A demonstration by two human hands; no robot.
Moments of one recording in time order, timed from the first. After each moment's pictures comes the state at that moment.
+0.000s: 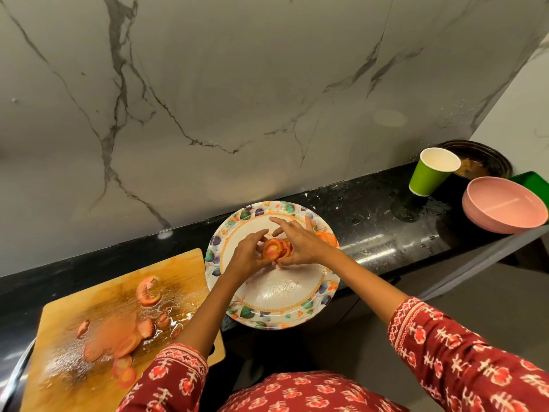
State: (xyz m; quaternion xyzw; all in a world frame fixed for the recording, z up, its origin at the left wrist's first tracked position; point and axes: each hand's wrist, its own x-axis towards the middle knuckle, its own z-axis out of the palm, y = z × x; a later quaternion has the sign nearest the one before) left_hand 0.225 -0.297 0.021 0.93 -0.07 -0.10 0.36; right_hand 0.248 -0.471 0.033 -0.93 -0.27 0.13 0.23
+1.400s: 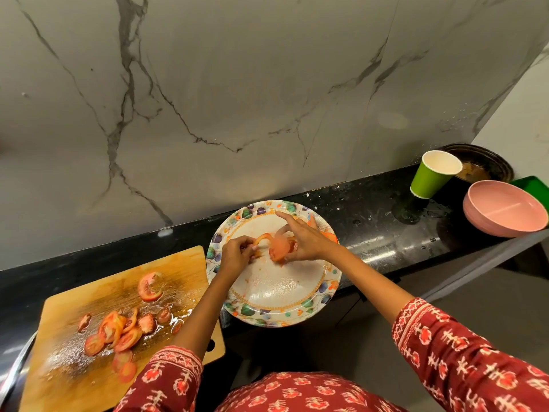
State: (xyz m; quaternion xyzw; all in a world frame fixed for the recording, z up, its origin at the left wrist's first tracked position) left_hand 0.222 -0.277 0.013 0.87 0.07 -0.06 0.49; right_hand 0.250 -0.477 0.041 -0.92 -0.25 0.16 0.26
